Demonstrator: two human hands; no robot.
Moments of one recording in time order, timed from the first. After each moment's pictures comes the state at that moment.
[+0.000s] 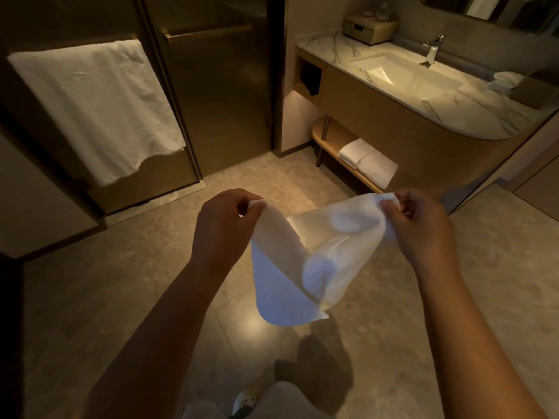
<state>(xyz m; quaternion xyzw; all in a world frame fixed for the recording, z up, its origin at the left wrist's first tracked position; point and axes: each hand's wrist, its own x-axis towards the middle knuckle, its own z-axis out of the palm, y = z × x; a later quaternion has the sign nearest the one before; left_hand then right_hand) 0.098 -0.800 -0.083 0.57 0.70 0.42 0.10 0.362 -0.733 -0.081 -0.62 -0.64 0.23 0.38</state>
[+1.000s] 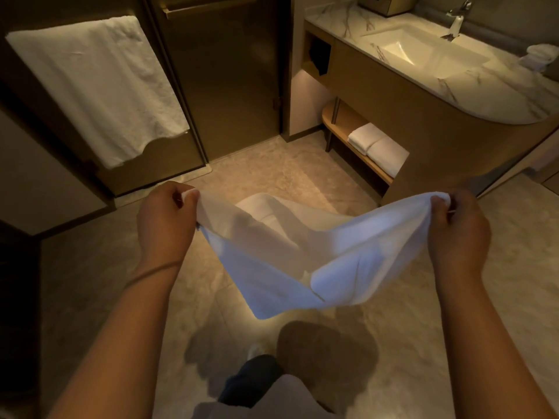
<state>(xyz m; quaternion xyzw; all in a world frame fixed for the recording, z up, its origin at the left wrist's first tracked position) 0.083 -0.783 -0.124 0.42 0.81 0.41 0.04 0.456 -0.680 -0.137 -0.66 -0.61 0.09 0.42</state>
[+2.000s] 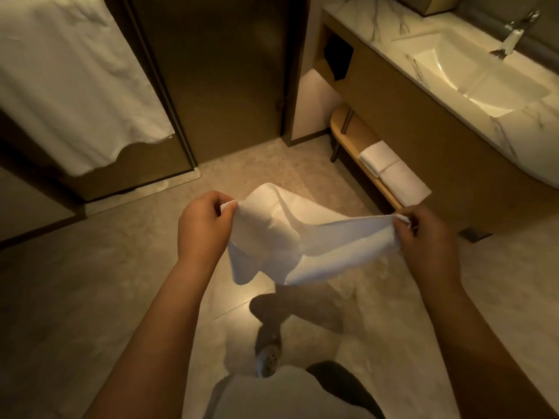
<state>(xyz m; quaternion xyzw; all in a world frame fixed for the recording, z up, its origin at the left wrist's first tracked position) 0.020 -0.508 -0.171 0.42 0.82 0.37 0.13 0.324 -0.421 -0.153 -0.63 -0.71 0.19 0.25</state>
